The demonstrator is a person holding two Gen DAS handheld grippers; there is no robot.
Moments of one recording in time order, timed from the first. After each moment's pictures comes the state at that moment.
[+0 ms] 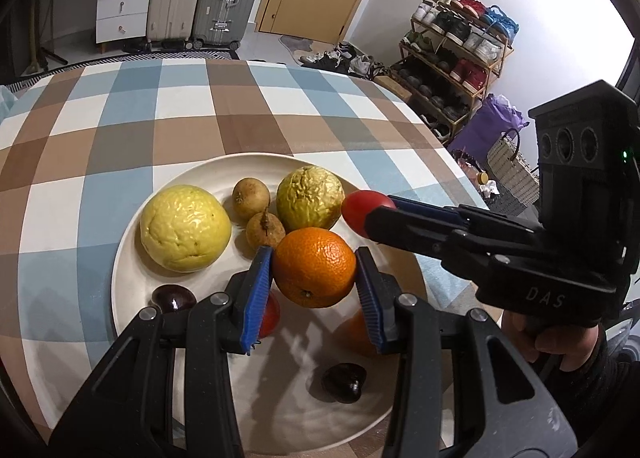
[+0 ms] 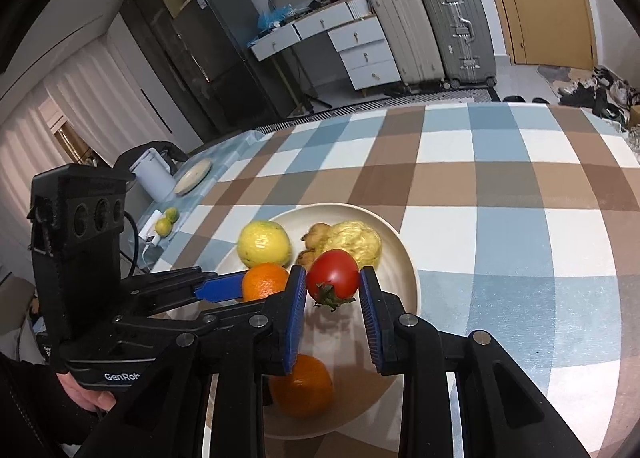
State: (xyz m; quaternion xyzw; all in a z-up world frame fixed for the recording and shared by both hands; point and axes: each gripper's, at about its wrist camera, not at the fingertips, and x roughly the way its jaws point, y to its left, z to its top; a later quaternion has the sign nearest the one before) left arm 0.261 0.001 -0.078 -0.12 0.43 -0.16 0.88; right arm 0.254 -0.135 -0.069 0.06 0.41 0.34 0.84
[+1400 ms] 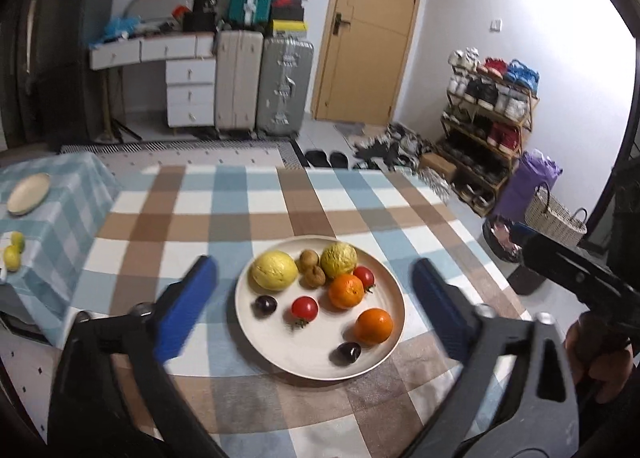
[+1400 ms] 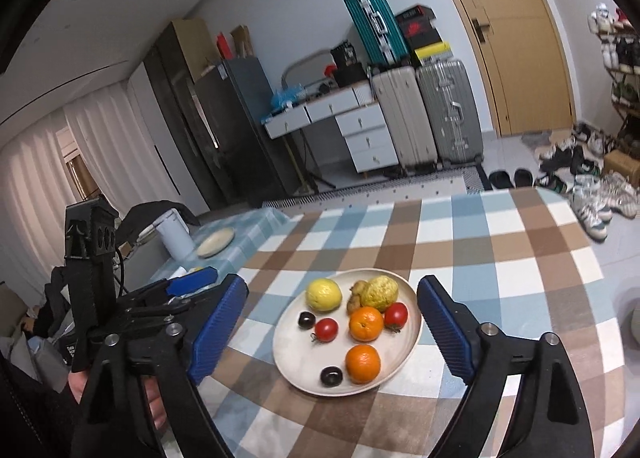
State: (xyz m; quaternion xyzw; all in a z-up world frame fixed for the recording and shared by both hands) left arm 0.115 0.018 0.058 -0.08 0.28 -0.03 0.96; right arm 0.131 -0.181 0.037 0.10 0.26 0.33 0.90
